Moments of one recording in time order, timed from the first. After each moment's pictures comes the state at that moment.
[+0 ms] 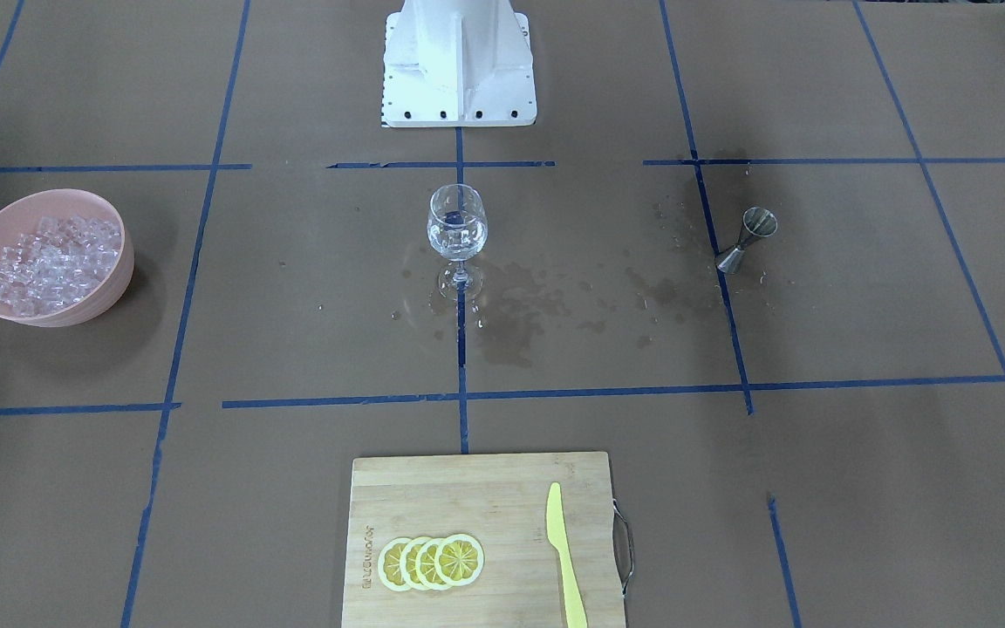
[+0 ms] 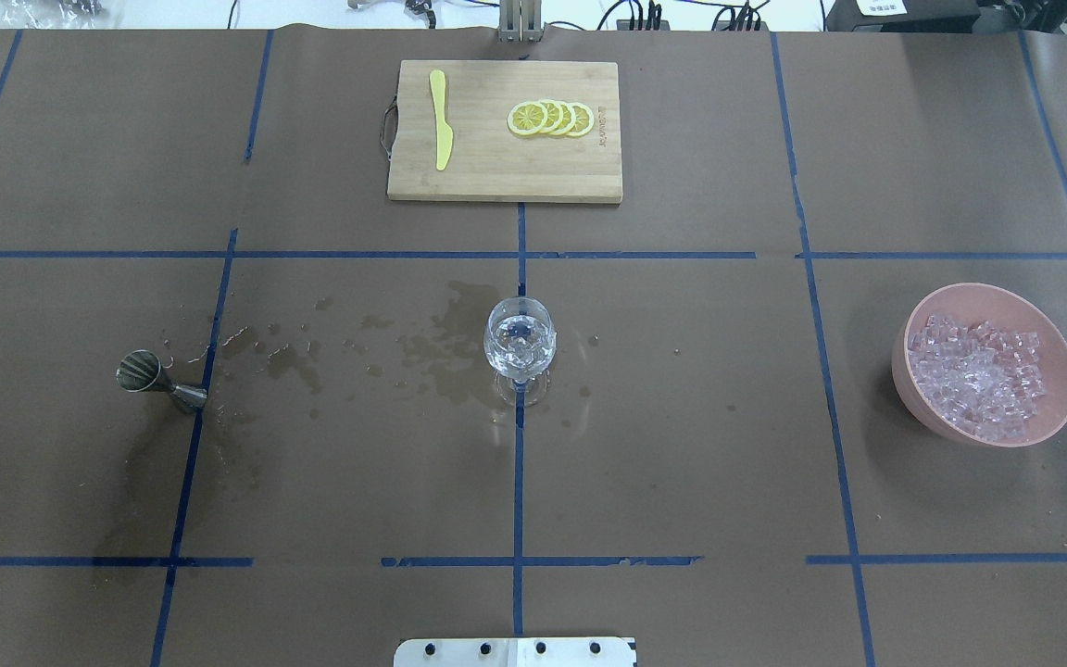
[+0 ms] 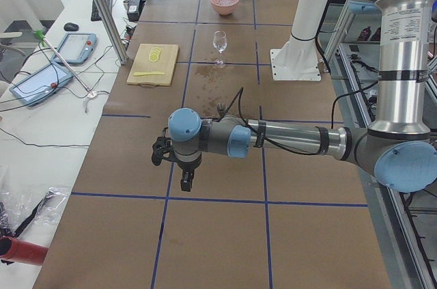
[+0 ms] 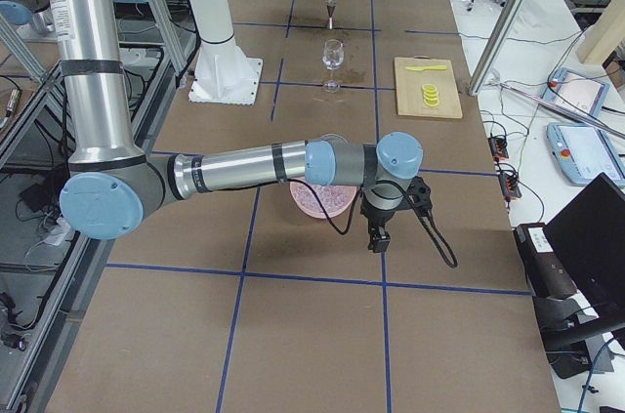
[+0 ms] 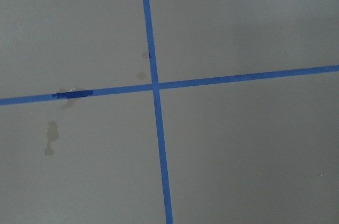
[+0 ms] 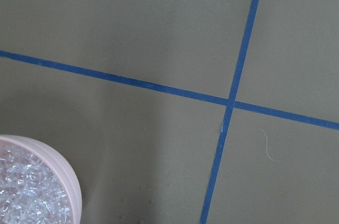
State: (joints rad) left arm -1.54 -1.52 -1.70 -1.60 -2.39 -0.04; right arm 1.53 -1.47 1.66 -1.75 2.37 -0.17
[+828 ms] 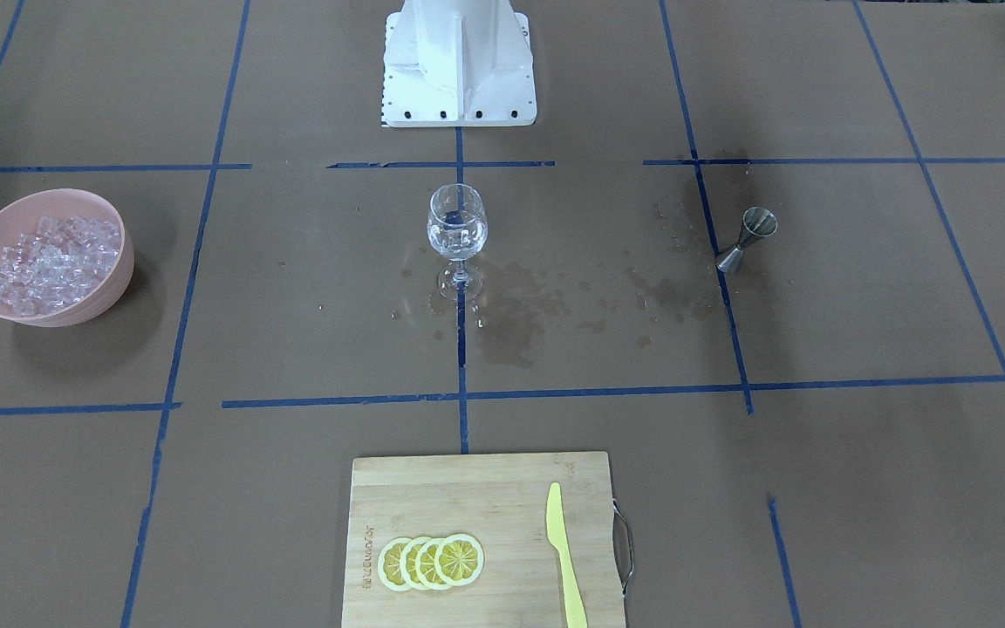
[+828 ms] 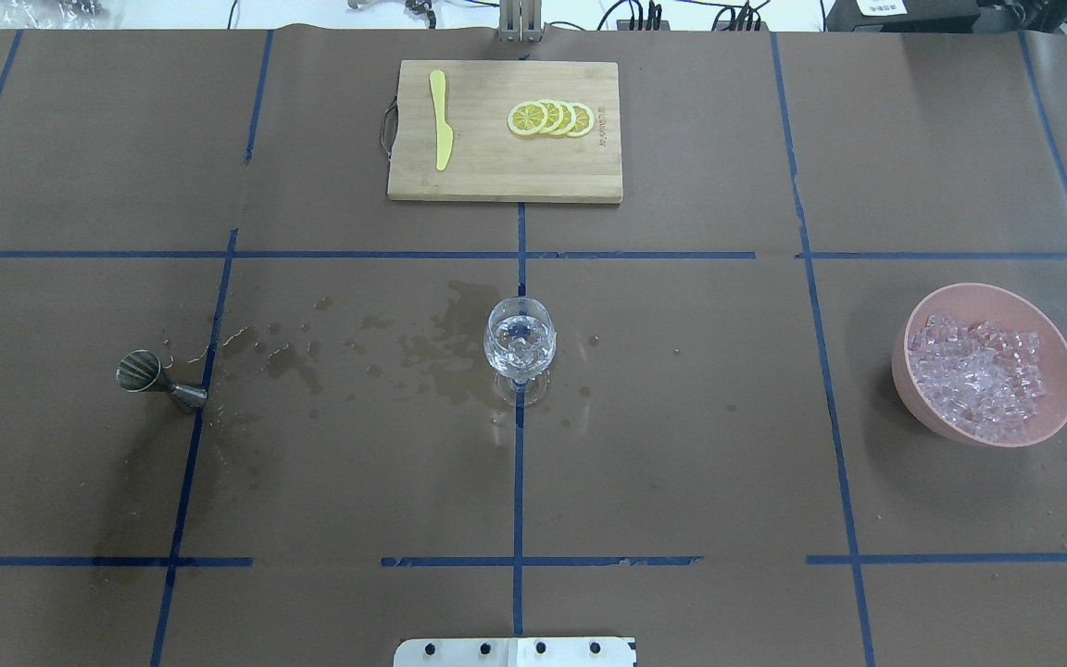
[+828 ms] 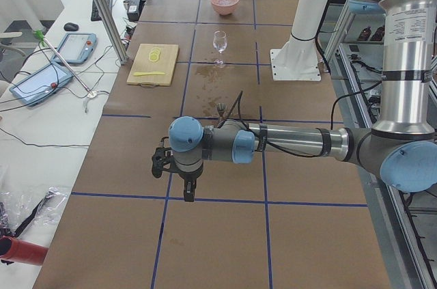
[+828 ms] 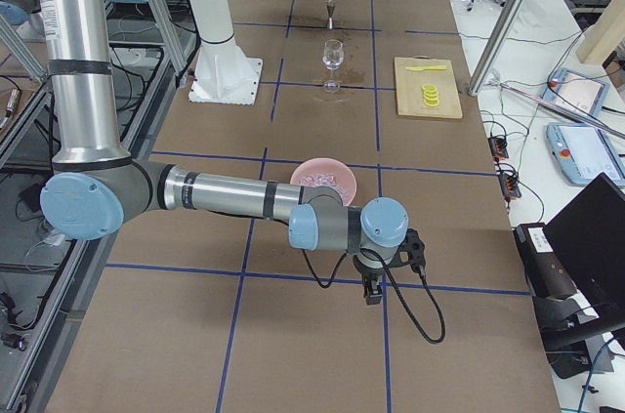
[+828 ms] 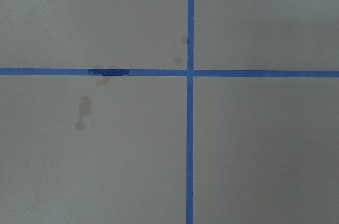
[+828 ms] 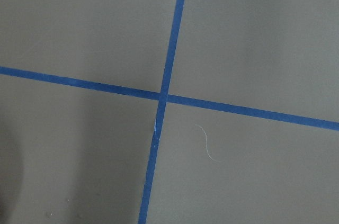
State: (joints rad) left arm -1.59 -1.51 -1.69 -1.58 -2.38 -0.04; right arm 1.60 -1.51 1.43 -1.47 2.38 -0.13
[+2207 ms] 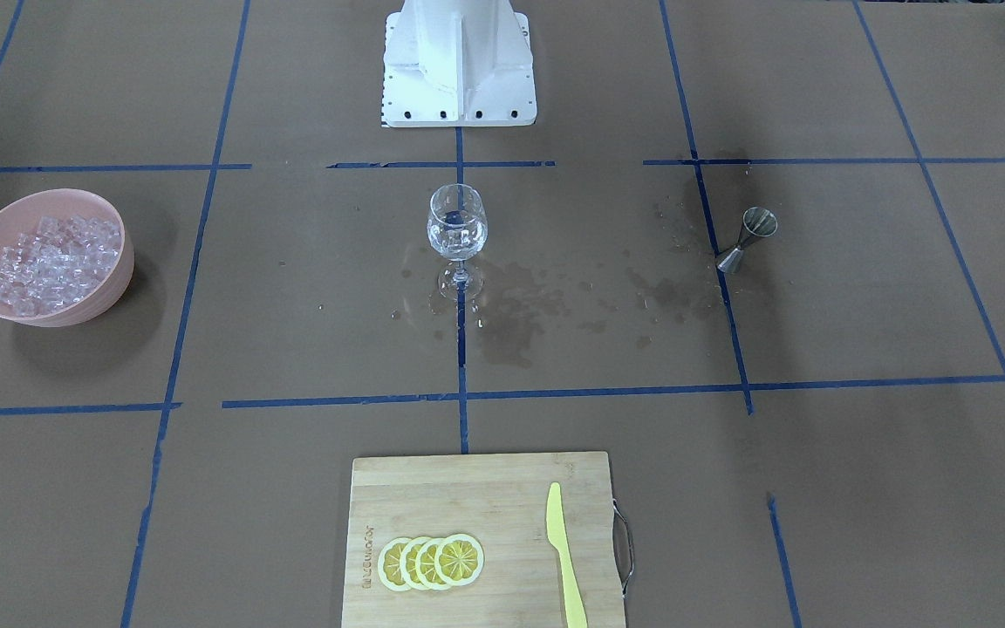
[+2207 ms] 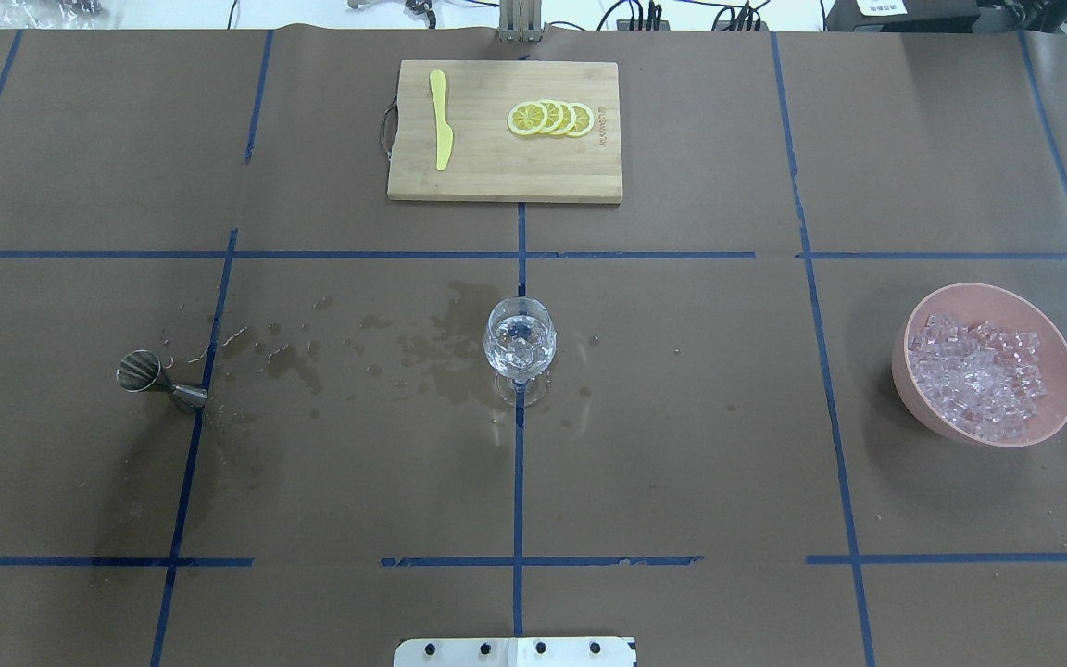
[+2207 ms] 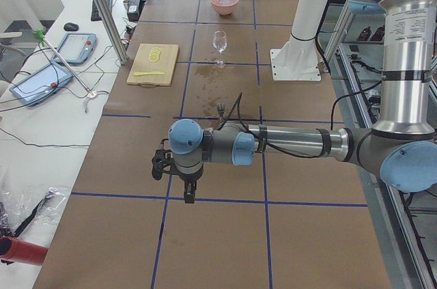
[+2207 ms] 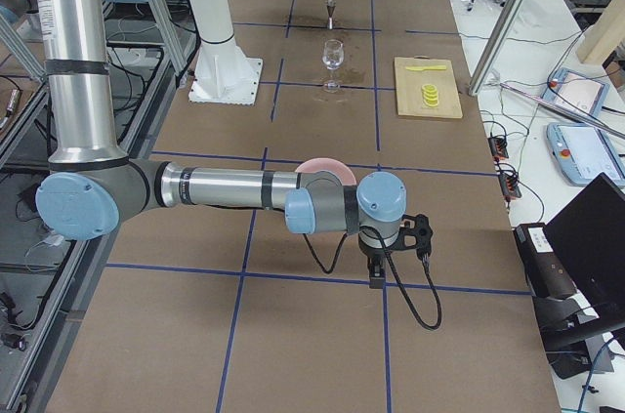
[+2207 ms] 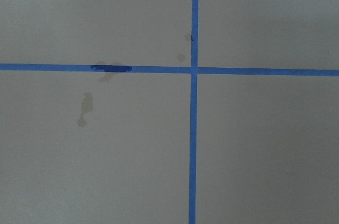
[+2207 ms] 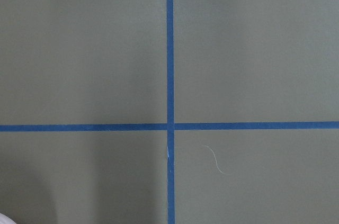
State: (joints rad) left arm -1.59 -1.52 -1.67 -1.59 -2.39 -0.04; right arm 1.61 -1.52 1.53 -1.46 2.37 0.09
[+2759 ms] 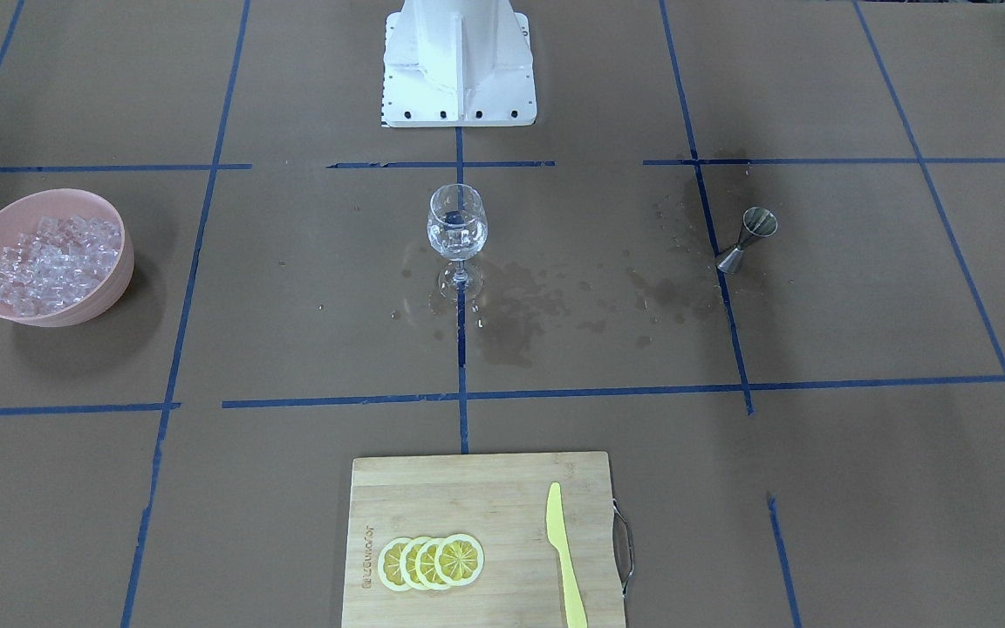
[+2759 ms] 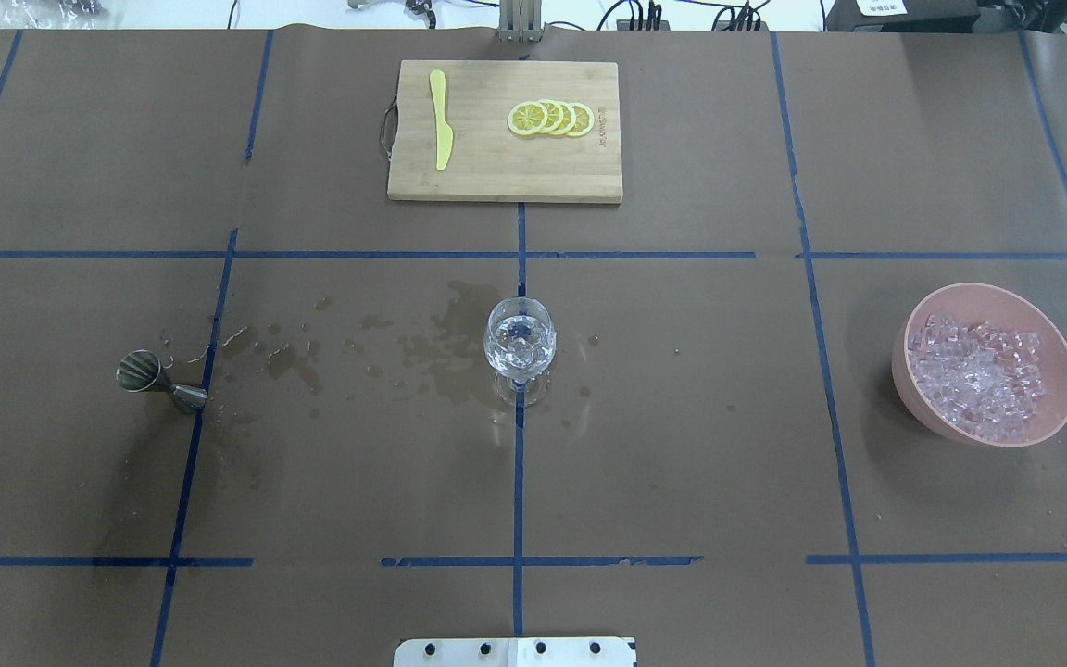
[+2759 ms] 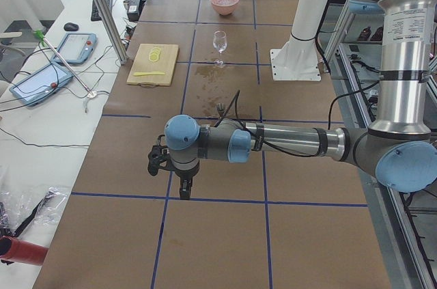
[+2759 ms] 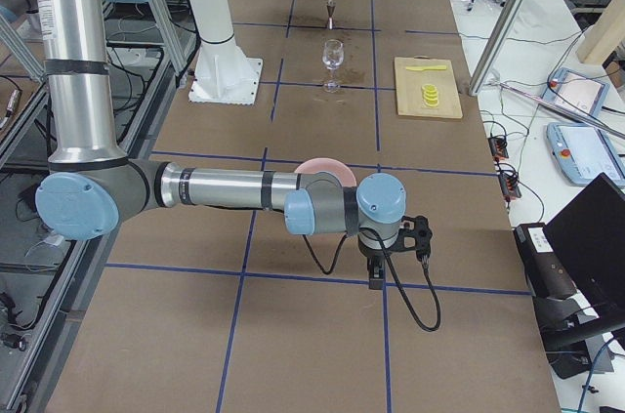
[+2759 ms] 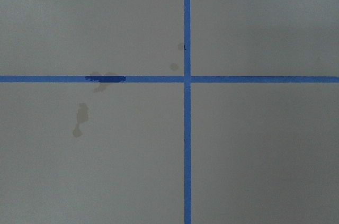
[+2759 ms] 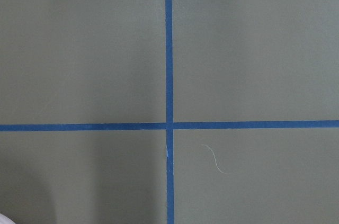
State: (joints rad) left arm -1.59 -1.55 -1.66 -1.59 -2.39 -0.04; right arm 1.61 -1.52 1.53 -1.46 2.38 0.09
